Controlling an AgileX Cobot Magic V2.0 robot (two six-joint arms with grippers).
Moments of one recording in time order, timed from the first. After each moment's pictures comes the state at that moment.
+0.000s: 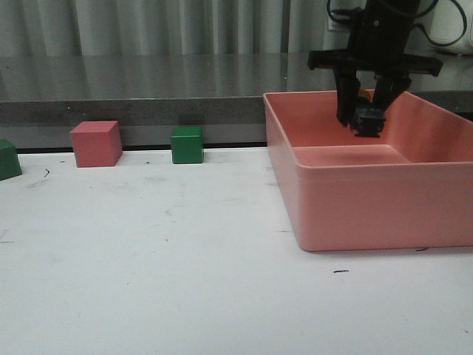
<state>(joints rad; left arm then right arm) 0.08 0.36 -0.33 0.11 0.14 -0.11 0.18 2.20 -2.12 0.06 1.23 0.22</state>
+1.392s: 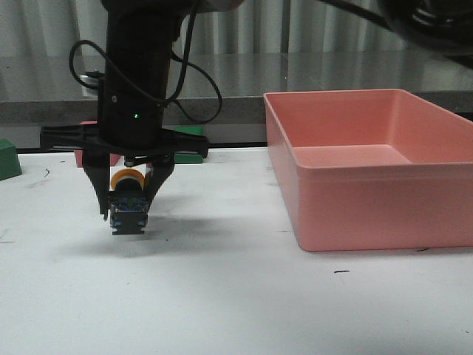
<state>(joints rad) 0.08 0.36 -0.33 0.11 0.14 -0.11 0.76 2.50 -2.40 0.11 1.24 0.50</state>
